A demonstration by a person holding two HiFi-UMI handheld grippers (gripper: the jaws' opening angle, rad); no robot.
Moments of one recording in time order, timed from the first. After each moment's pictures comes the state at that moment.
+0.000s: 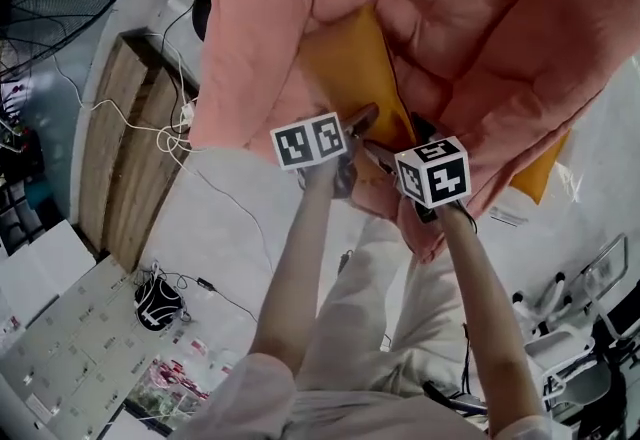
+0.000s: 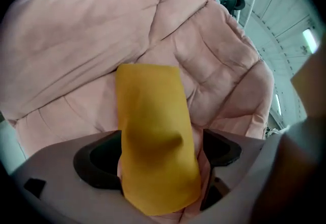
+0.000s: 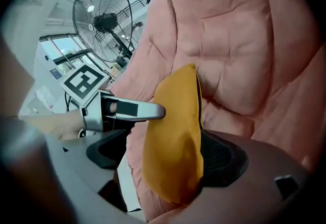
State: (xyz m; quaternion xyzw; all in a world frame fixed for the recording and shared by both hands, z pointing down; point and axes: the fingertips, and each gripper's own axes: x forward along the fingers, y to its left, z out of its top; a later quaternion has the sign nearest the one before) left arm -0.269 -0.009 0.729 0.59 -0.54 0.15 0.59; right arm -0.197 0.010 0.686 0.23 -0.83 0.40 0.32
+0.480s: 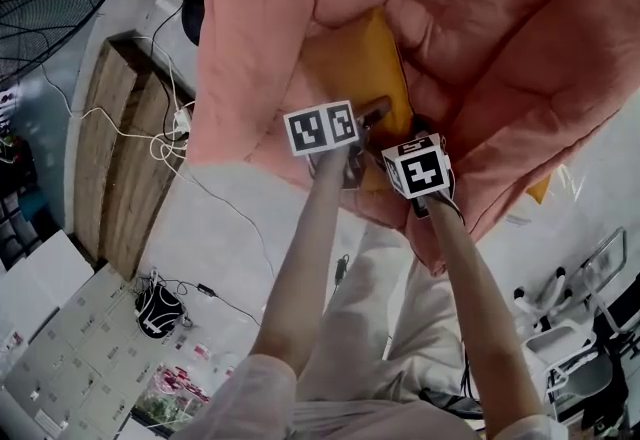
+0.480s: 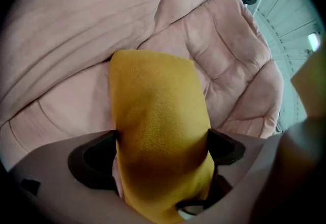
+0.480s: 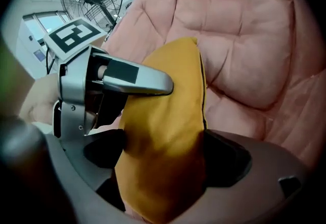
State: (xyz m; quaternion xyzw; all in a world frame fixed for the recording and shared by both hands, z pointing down) left arm -0.276 -0.037 0.777 0.58 -0.51 0.16 0.61; right arm -0.214 0.011 0.767 0.25 -0.79 0.37 0.43
